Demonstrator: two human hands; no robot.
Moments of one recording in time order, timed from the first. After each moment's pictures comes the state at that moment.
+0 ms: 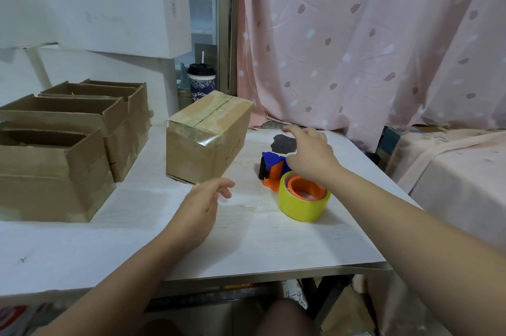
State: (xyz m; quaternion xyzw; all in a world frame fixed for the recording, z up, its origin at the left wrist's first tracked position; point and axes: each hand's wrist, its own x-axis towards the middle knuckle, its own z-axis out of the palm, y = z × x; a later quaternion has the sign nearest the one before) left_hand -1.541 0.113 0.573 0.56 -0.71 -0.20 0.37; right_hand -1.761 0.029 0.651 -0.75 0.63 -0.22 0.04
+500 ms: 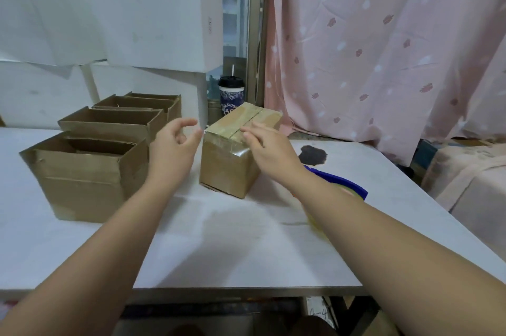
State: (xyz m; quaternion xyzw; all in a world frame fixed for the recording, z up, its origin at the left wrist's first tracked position) left_hand -1.465 0.082 0.657 0.61 -0.52 -0.11 0.59; right_hand -1.648 0.033 0.663 -0.82 0.42 -0.37 0.13
